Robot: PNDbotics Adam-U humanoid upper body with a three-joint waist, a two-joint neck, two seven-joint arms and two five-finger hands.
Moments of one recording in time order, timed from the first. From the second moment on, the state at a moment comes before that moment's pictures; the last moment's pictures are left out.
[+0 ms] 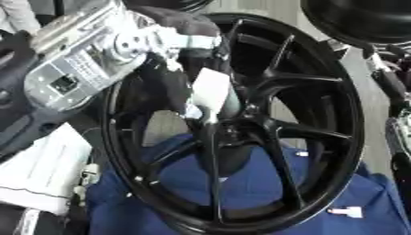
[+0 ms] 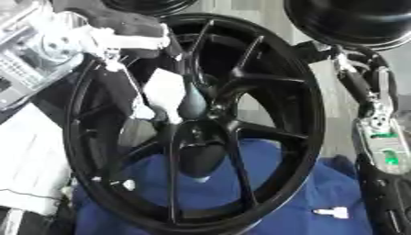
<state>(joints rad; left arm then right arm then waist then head) -1.27 0.57 -0.75 -1.69 -0.41 0.41 -0.83 -0.53 -0.34 -0.23 -1.31 -0.05 0.00 -0.24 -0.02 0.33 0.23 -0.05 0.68</state>
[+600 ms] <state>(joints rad) -1.15 0.79 -0.43 -1.88 -0.44 0.42 -0.82 -0.52 -0.34 -0.23 -1.31 -0.05 -0.01 -0.25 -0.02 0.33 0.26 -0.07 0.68</state>
